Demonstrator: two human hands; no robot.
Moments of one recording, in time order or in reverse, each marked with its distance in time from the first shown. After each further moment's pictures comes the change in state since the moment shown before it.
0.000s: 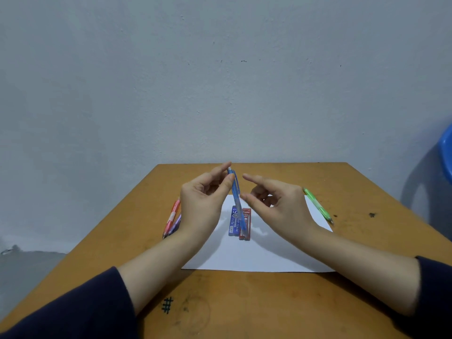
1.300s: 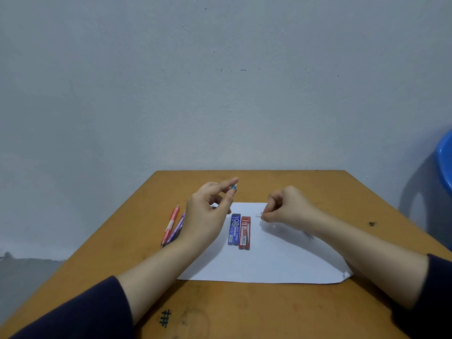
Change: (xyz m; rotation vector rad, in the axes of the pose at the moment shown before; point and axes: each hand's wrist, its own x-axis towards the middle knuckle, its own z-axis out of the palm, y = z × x) left_hand 0.008 -0.025 -0.009 0.314 -0.148 0.016; right_hand 0.021 0.032 -0.026 -0.152 -0.467 0.656
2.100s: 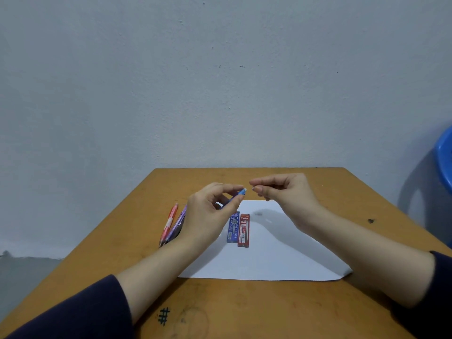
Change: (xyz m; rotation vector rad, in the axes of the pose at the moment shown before) left_hand -0.003 0.001 -0.002 0.110 -0.087 0.115; right_hand -0.014 -0.029 0.002 0.585 0.171 -0.167
